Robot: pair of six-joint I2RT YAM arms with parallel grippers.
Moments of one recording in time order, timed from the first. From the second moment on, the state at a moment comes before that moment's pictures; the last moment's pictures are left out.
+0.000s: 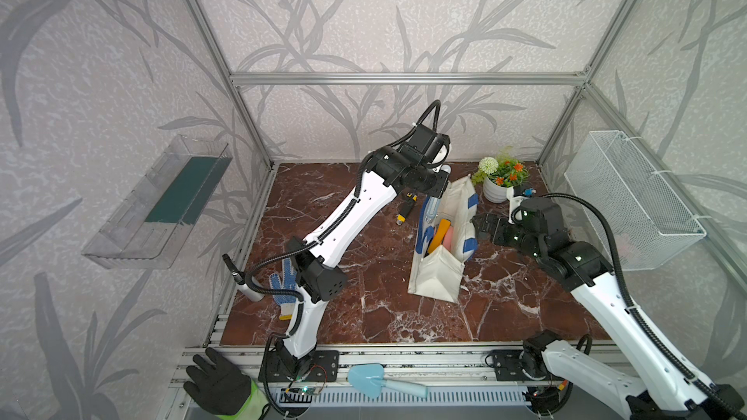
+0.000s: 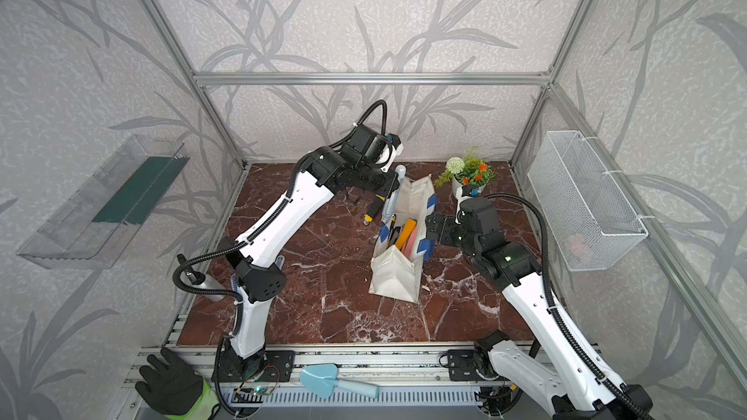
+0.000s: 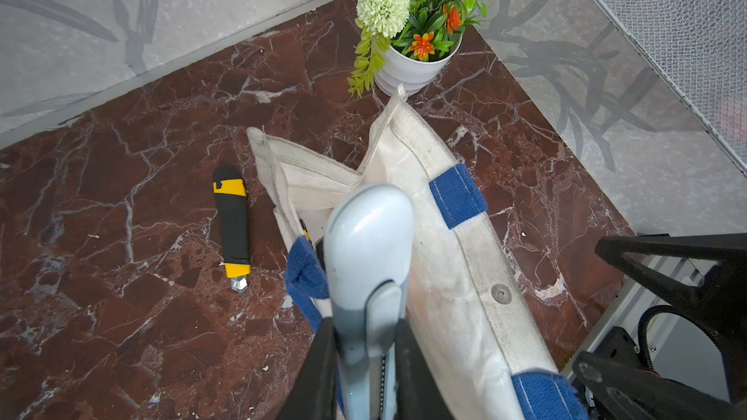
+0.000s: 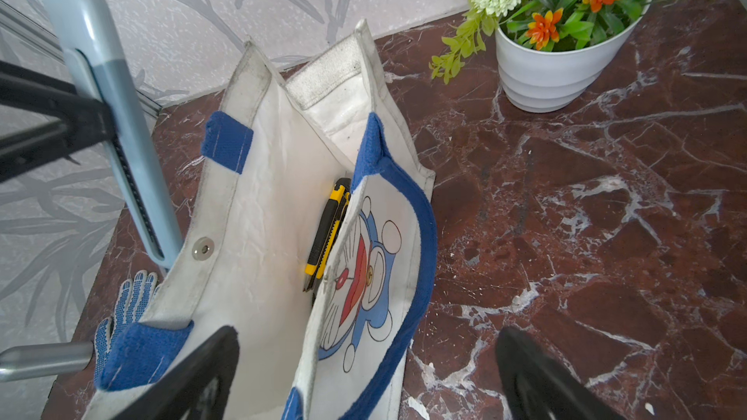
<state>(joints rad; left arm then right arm) -0.75 2.07 2.48 -1.19 0.06 -0.22 0.39 0.95 1.02 -0.69 0.04 0.50</state>
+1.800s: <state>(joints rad) -0.51 2.12 2.62 -1.22 0.06 -0.18 0.39 0.82 0.97 -0.72 0.05 0.59</state>
